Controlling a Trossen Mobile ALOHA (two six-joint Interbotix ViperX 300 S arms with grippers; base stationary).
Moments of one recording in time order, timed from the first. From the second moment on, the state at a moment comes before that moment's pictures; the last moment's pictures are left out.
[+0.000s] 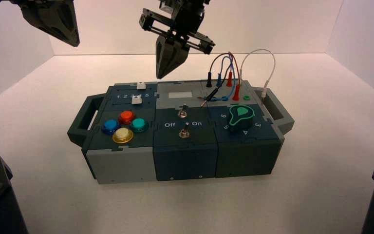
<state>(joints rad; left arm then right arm) -0.34 -0.53 0.93 -0.06 0.75 0.02 0.67 0.35 0.26 0.56 0.77 -0.03</state>
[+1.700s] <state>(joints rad) -0.34 -0.52 0.92 -0.06 0.75 0.02 0.72 0.46 0.17 0.63 0.79 -0.05</state>
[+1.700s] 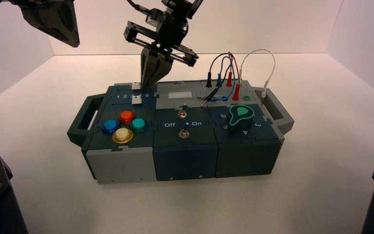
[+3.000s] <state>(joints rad) -0.34 -0.52 0.93 -0.05 0.75 0.02 0.75 0.46 0.17 0.57 0.83 -0.05</state>
